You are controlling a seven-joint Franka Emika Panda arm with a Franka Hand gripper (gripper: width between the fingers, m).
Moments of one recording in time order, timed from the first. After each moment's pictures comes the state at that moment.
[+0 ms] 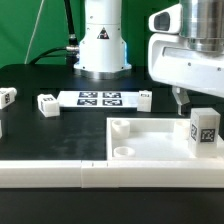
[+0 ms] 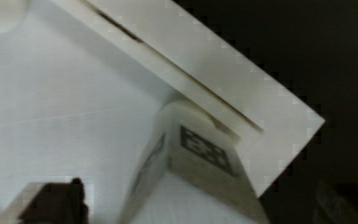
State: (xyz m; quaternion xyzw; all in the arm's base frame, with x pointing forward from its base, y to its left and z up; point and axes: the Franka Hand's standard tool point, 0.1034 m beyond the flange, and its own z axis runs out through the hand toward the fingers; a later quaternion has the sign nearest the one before) arm 0.639 0.123 0.078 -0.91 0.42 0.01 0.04
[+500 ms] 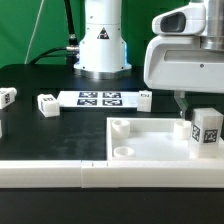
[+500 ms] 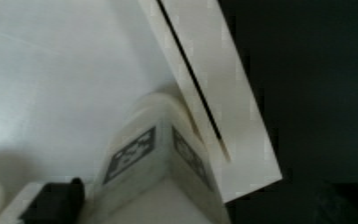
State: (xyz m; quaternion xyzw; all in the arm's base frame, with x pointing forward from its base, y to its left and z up) arm 0.642 0.132 0.079 -0.98 0.17 -0.01 0.03
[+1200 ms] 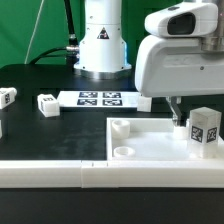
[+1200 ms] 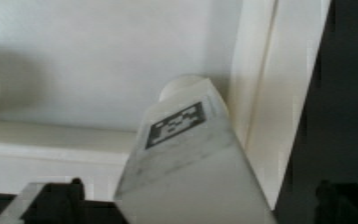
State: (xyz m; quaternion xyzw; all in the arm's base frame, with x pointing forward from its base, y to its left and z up) arm 0.643 0.121 0.077 -1.00 -0.05 -0.02 0.01
